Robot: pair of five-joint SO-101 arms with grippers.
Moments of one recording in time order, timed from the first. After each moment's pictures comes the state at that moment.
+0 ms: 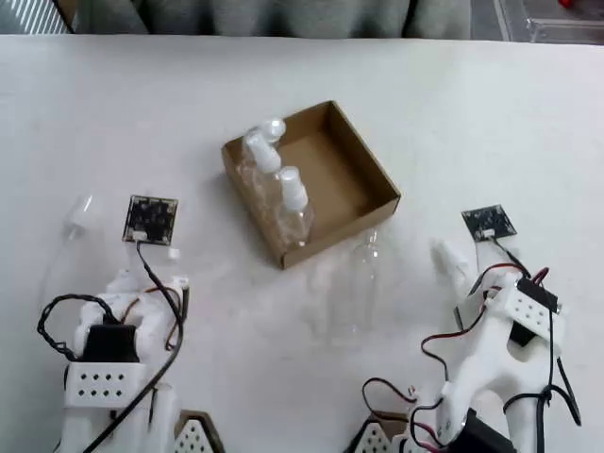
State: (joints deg) left arm -5.6 -71.1 78.4 58.2 -3.3; right arm 31.7 -28.4 60.0 51.3 46.5
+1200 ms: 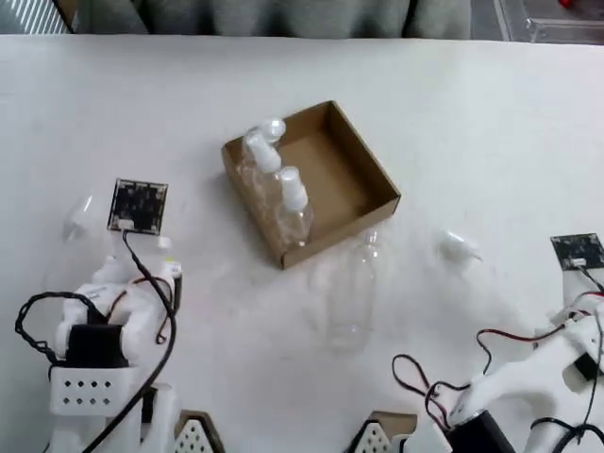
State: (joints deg) left arm -5.4 -71.1 66.4 65.9 -3.3; right arm 56.7 -27.4 48.6 56.8 62.9
